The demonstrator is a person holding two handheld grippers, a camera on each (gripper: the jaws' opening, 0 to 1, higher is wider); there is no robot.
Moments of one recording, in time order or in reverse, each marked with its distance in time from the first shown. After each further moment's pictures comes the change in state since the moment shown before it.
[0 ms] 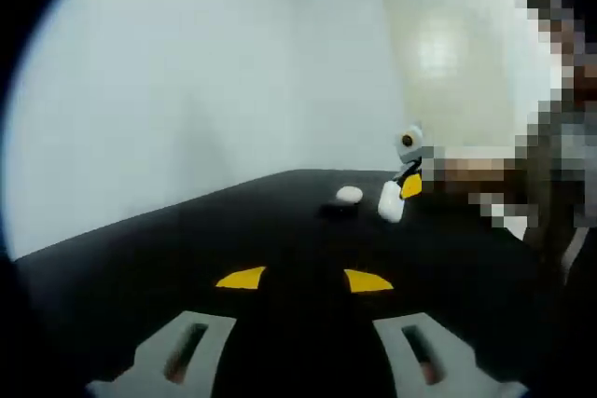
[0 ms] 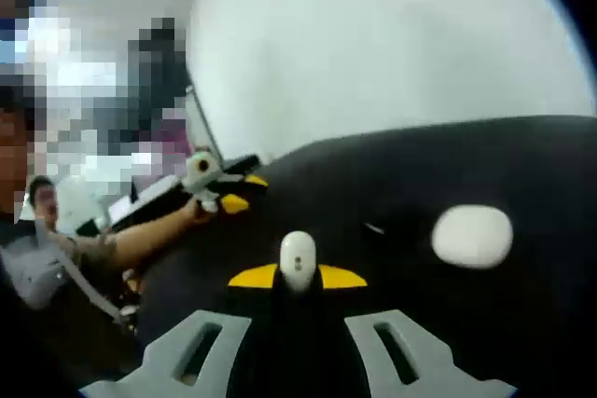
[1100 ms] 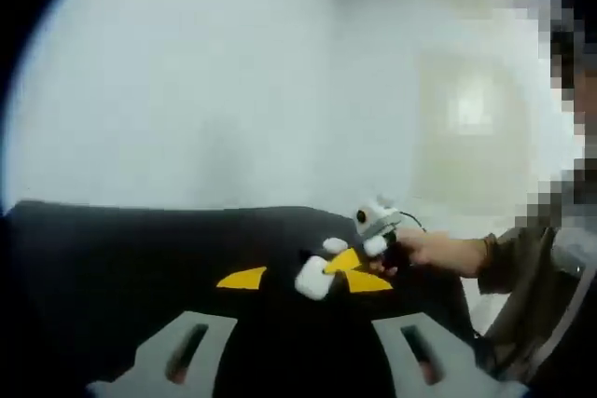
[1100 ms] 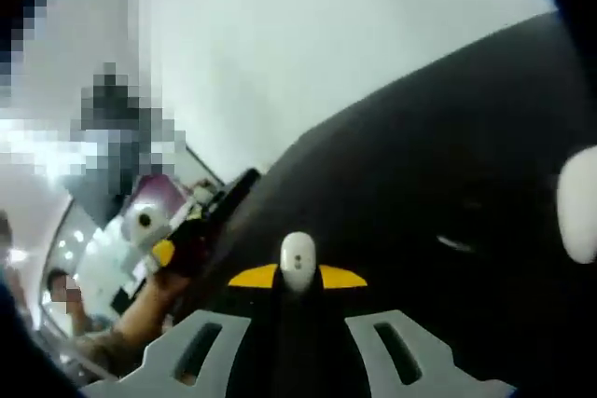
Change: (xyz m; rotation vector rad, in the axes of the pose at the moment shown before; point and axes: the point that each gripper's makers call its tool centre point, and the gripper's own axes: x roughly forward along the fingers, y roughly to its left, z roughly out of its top) left arm -0.056 -0.045 0.047 -0.278 -0.139 0.139; right arm 0.107 0.035 0.019 0.337 0.028 0.069
